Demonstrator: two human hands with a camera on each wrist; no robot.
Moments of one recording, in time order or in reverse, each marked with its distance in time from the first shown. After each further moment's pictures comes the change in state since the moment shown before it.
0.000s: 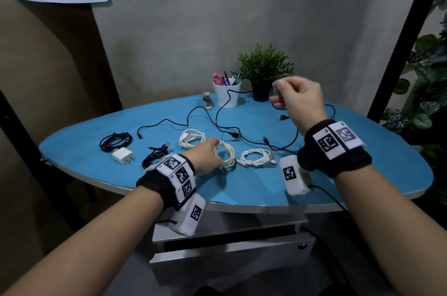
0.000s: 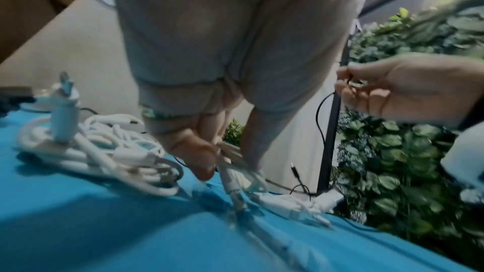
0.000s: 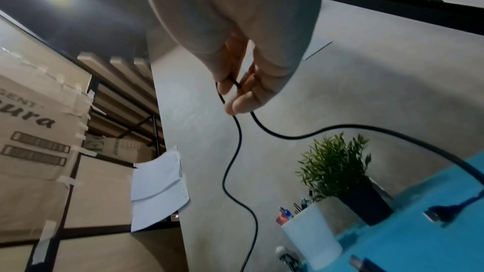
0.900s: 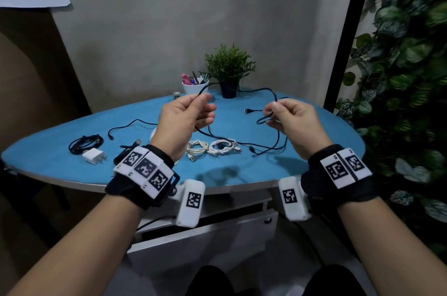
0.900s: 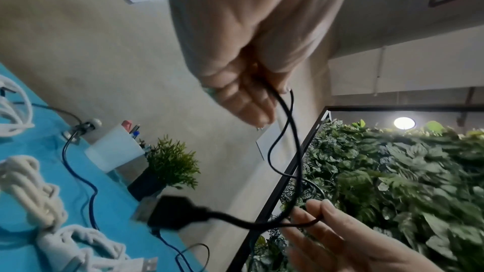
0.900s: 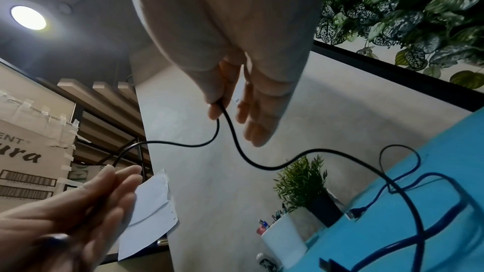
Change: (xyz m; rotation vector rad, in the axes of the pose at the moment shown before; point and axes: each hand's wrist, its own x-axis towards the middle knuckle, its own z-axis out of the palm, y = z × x) left_hand -0.070 0.073 0.006 -1.040 0.299 0.539; right_hand -0.082 -0.005 -0.087 0.041 -0.078 0.084
